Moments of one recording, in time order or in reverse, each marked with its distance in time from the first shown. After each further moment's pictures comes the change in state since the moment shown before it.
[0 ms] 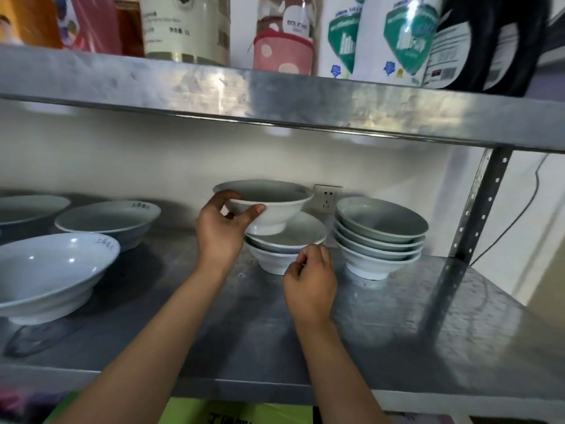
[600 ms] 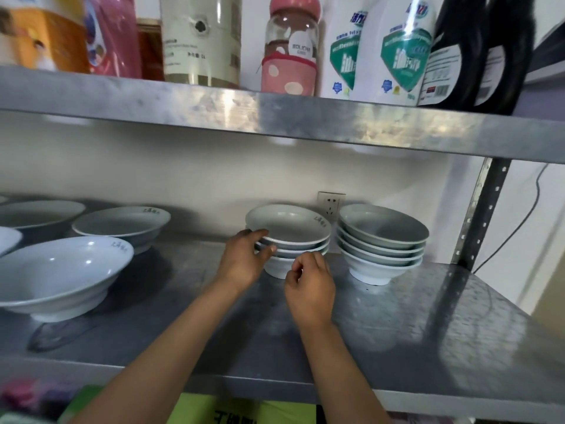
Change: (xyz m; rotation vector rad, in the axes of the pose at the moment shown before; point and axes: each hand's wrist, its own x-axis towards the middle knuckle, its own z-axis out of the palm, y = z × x) left_hand -0.016 -0.037 0.000 0.630 -0.396 0.021; right_hand 0.000 0.009 0.002 -0.058 -0.087 -0.119
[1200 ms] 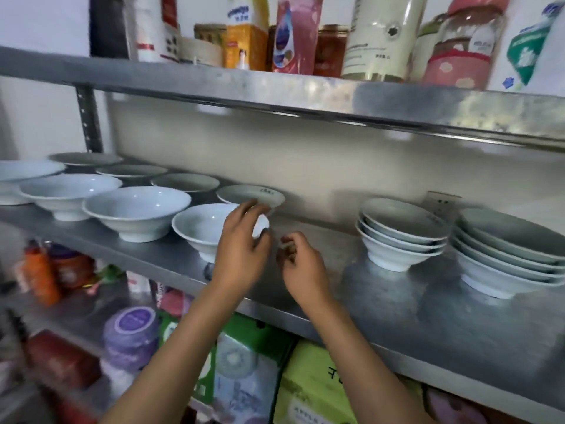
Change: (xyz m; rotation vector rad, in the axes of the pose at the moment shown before) left_hand -0.110 -0.078 -0.179 0.052 0.399 0.066; right_hand -0.075 -0.162 0.087 0.386 -0.509 -0.061
